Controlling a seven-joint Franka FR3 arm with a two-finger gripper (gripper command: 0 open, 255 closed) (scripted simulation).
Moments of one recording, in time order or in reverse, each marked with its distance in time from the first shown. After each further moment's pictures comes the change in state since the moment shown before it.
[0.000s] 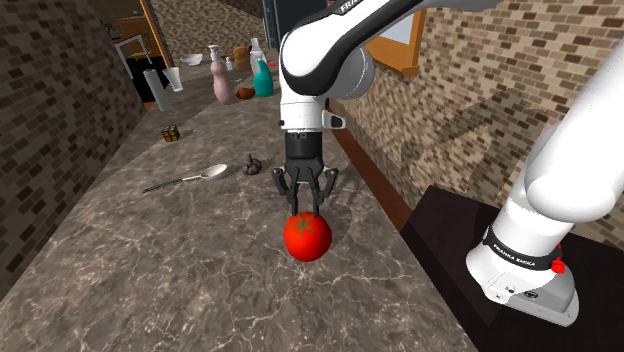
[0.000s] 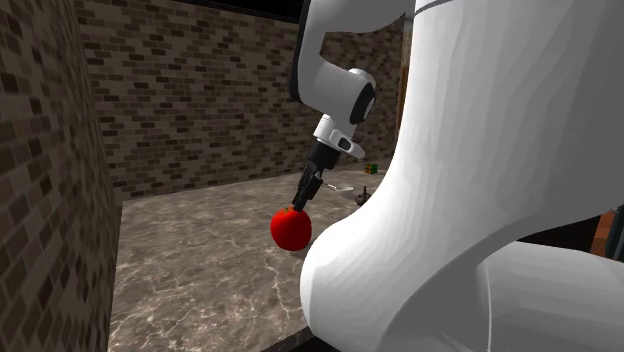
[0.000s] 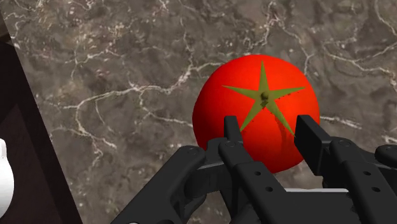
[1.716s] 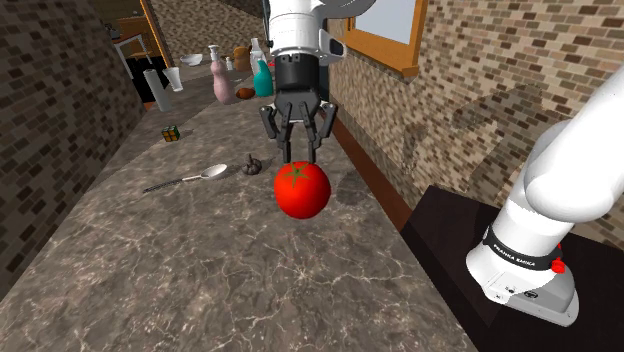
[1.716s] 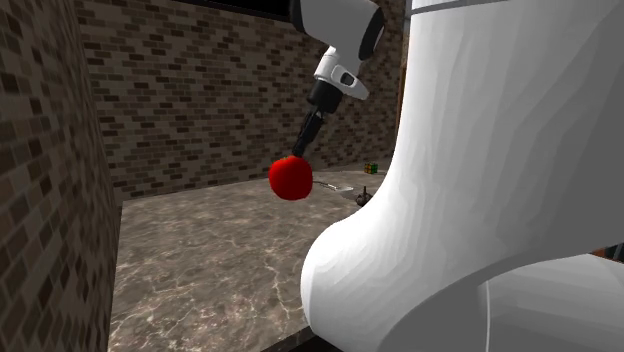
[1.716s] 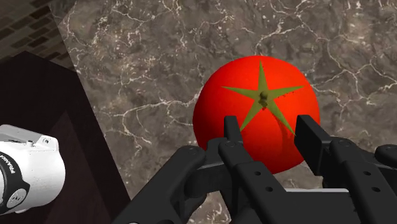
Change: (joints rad) arm -0.018 -0.123 -0.049 0.223 -0.031 -0.326 0.118
